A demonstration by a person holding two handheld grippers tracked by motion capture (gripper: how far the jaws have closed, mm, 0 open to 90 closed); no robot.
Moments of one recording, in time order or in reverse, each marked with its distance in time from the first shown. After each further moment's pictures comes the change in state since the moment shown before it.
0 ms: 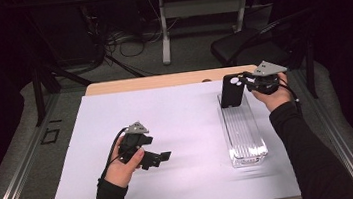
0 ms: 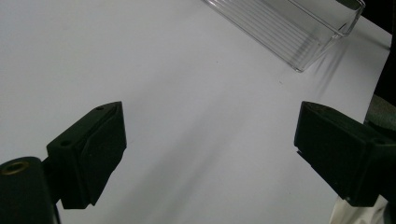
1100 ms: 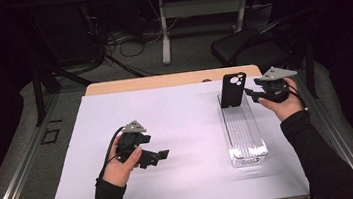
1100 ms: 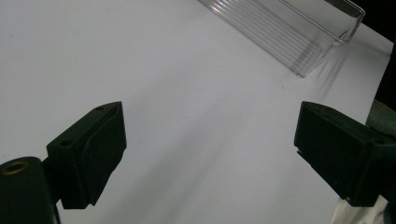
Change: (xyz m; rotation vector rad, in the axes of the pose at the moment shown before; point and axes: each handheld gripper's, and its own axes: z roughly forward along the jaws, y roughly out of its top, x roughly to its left) left arm 0.004 0.000 -0.007 -0.023 0.010 -0.011; right arm 0.010 -0.005 -0.038 0.104 0.021 0.128
